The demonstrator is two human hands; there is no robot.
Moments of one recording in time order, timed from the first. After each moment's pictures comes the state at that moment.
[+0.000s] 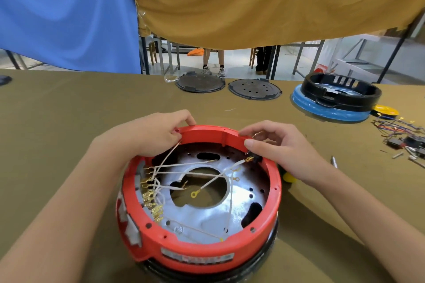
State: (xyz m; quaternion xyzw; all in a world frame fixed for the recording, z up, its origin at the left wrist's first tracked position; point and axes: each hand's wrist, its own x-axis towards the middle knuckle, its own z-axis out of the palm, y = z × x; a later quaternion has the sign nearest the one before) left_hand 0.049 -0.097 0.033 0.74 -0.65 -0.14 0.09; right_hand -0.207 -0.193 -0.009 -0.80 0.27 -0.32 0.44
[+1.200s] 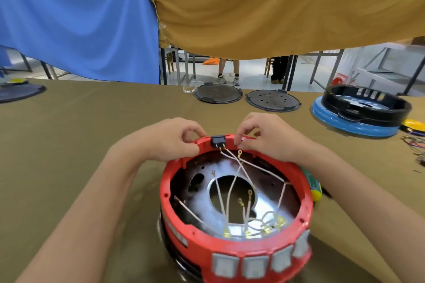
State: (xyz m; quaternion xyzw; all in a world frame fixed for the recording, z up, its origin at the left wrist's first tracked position) left_hand 0.073 -0.095 0.033 0.71 -0.65 -0.19 0.18; right_hand -0.143 -0.213 0.029 -0.93 0.26 -0.16 0.18
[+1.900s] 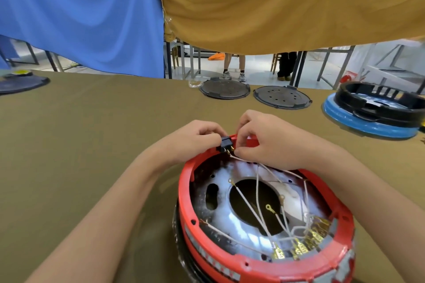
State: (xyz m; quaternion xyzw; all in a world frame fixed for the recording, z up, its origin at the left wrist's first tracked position) left_hand 0.055 -0.116 0.004 0.64 -0.61 -0.30 0.36; right_hand -0.127 -0.189 0.040 -0.96 0.25 -0.07 0.13
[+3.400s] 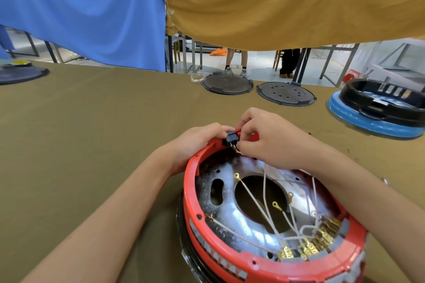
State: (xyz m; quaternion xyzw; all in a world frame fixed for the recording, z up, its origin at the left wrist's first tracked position) left_hand 0.051 -0.123 -0.023 0.55 -0.41 -0.53 0.49; right_hand -0.119 -0.190 0.026 -0.94 0.28 -0.11 0.15
